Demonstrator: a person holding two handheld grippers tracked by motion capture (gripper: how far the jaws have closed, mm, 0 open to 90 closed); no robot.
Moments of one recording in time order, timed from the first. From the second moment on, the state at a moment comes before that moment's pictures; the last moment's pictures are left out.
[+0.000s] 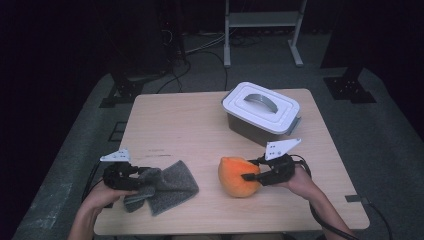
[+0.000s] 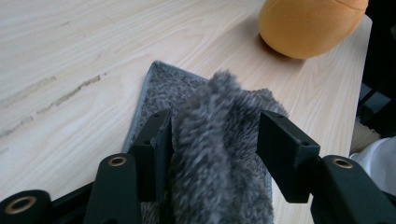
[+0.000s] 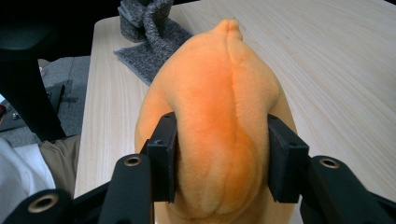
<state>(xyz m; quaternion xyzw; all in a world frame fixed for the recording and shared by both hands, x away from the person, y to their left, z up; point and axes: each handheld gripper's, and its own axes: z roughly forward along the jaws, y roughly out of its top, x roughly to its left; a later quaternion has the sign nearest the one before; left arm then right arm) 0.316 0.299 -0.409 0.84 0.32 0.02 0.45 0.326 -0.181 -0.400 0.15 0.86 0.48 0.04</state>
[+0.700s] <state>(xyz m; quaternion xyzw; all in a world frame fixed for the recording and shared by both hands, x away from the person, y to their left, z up) 0.323 0.240 -0.381 0.85 0.24 0.01 0.47 0.335 -0.154 -0.405 0.13 0.86 0.49 0.03</state>
